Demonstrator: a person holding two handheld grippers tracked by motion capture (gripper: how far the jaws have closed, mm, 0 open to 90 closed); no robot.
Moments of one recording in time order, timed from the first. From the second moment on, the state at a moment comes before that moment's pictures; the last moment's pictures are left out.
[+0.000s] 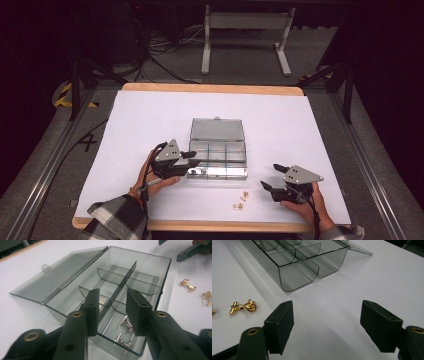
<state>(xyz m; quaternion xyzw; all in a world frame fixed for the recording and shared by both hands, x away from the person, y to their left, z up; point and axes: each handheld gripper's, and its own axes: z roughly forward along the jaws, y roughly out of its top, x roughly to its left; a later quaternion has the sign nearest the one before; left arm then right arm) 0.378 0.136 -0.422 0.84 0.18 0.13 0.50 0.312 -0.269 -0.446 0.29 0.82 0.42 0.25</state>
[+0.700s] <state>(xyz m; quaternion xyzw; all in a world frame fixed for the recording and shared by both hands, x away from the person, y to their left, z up) 0.327 0.177 -0.439 0.84 0.19 0.14 0.49 0.298 -0.257 -0.434 0.23 0.84 0.46 0.17</state>
